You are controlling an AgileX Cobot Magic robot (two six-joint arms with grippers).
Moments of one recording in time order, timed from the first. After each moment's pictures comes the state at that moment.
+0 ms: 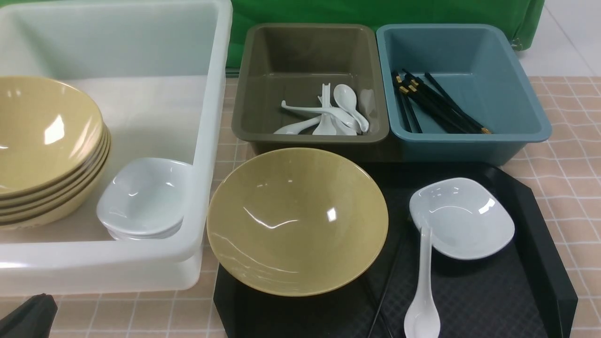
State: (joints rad) right arm -0.12 -0.01 0.03 0.05 0.31 -0.11; left arm 0.01 0.01 0.02 -0.07 0.31 0.06
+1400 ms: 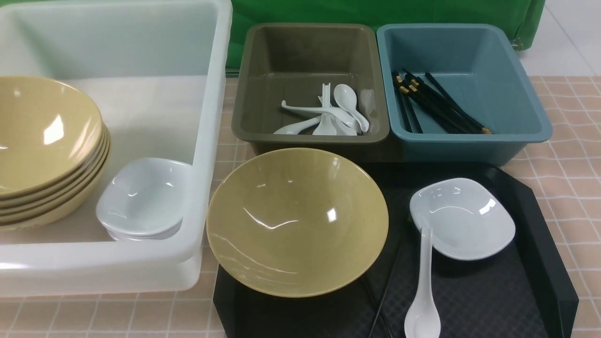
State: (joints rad) right arm -0.11 -0.01 -0.15 0.07 -0.49 0.21; left arm 0.01 0.05 -0.23 -0.10 -0.51 -0.14
